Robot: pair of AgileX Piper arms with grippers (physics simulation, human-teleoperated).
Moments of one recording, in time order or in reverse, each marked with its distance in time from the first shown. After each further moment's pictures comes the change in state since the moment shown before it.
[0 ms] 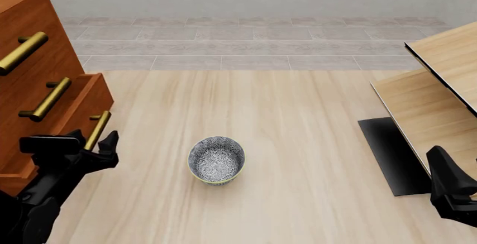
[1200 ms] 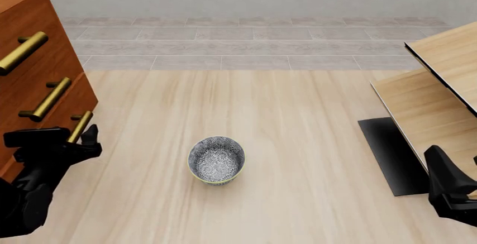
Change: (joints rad) left arm 0.157 0.092 -0.093 0.000 0.018; right arm 0.008 0.025 0.000 -0.018 -0.006
